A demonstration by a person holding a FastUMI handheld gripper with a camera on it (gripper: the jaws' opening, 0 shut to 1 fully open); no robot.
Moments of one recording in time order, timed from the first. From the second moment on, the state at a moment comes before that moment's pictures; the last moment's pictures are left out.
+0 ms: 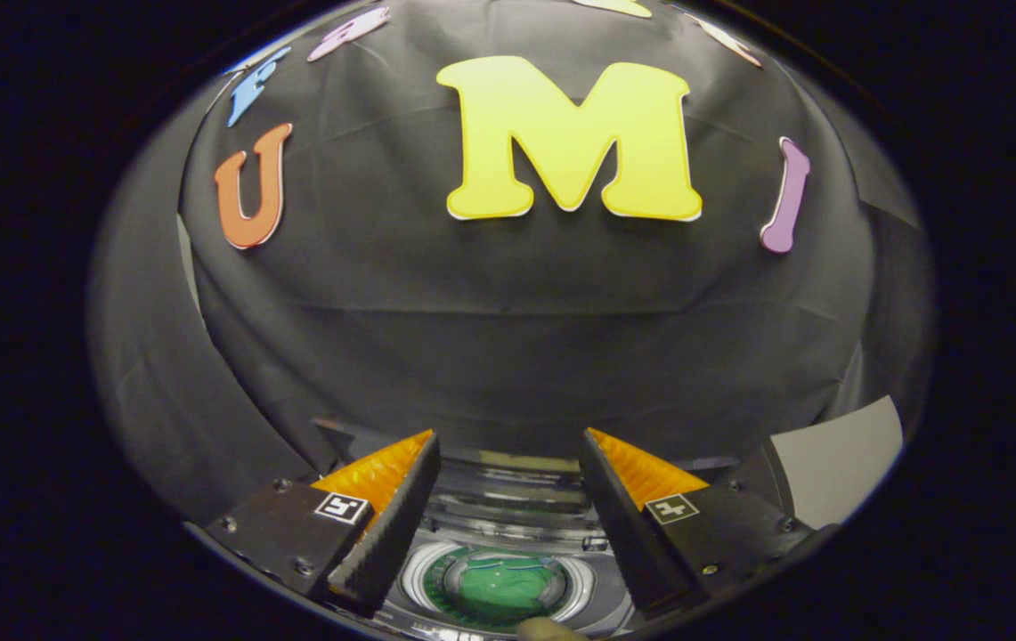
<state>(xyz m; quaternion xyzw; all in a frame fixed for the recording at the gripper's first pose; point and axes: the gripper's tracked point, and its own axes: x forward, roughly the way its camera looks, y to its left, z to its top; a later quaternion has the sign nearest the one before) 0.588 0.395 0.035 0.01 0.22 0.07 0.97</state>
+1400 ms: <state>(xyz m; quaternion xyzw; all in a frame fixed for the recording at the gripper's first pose) 0.581 0.395 -0.015 0.02 0.26 0.02 0.96</state>
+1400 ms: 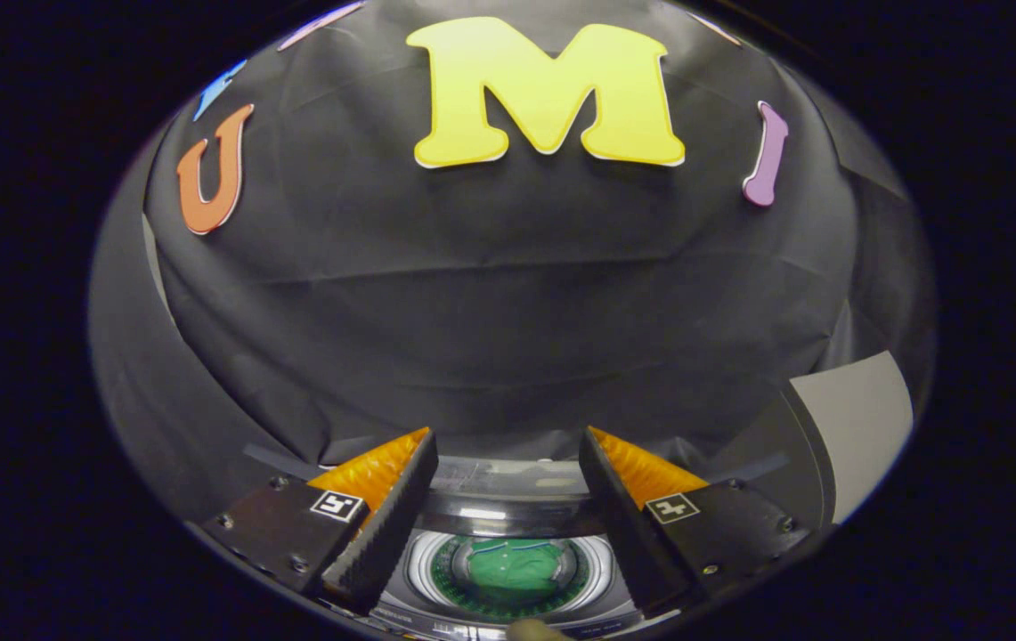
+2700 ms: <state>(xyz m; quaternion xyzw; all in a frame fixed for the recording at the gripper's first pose) 0.444 0.407 -0.118 0.00 0.34 0.05 0.94</state>
